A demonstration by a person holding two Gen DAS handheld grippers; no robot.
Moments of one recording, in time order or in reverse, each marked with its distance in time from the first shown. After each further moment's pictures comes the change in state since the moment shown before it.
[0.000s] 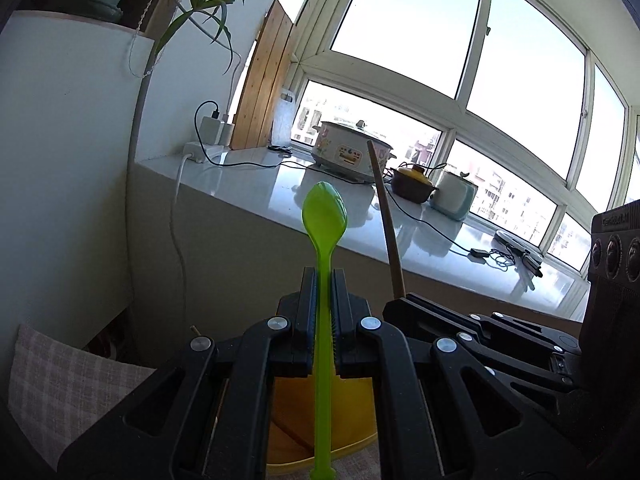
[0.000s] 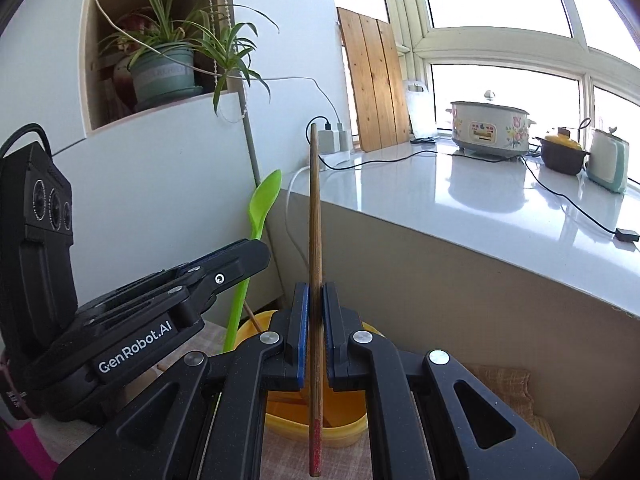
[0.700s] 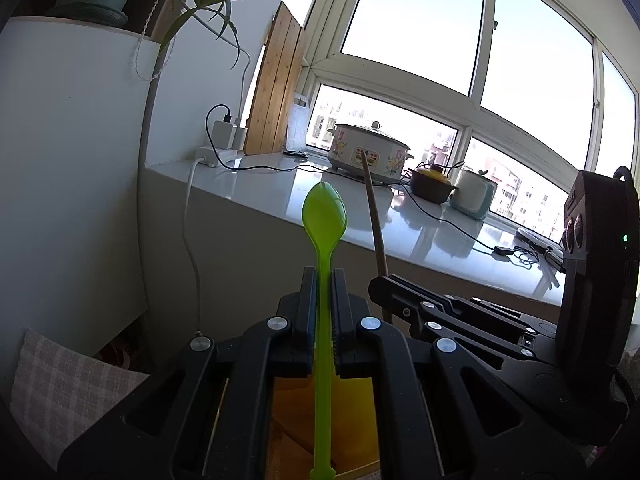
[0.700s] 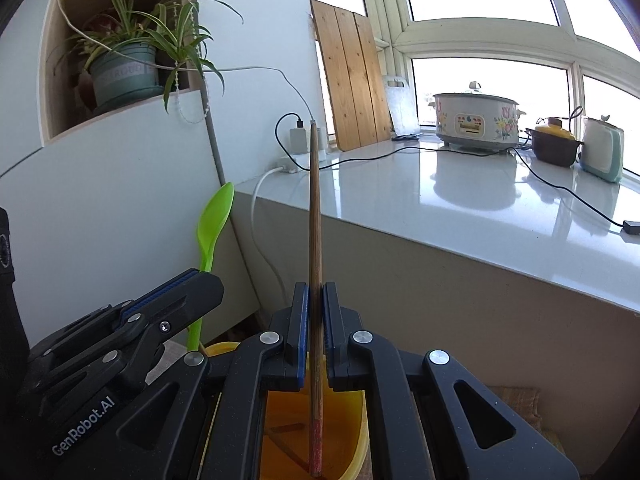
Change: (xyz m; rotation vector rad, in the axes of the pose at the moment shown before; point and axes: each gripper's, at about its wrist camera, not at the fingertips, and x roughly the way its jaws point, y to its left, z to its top) left arm 0.014 0.000 -0.013 0.035 -0.037 0.072; right arm 0.043 -0.026 -0.002 0.059 -0.002 -0.047
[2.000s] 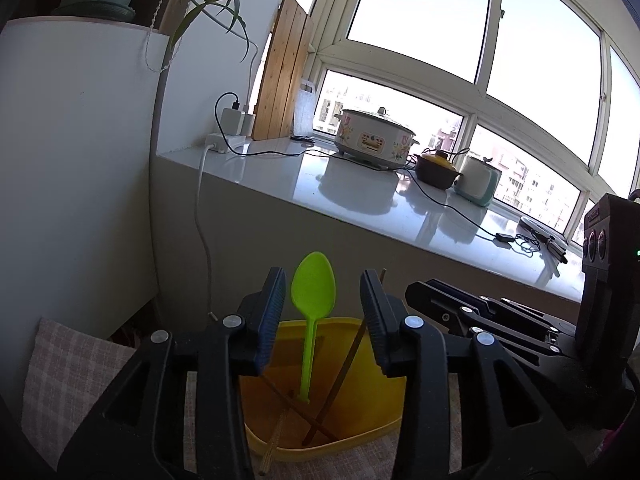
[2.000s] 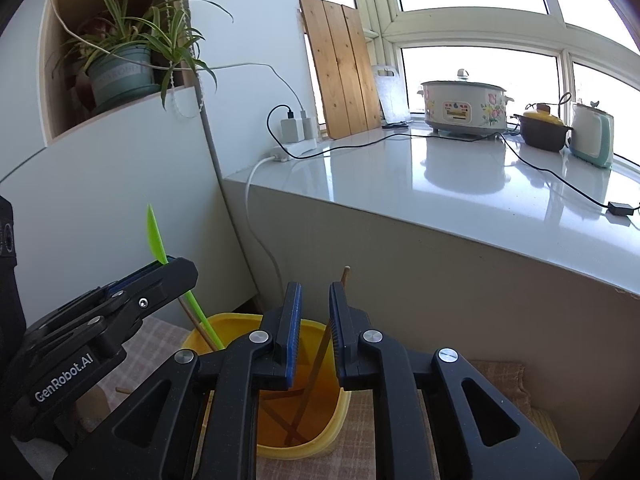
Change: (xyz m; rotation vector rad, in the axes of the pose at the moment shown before) left arm -0.017 0.006 0.003 -0.007 0.062 0.026; right arm -0.025 -0.009 -0.006 0.029 0.039 -0.009
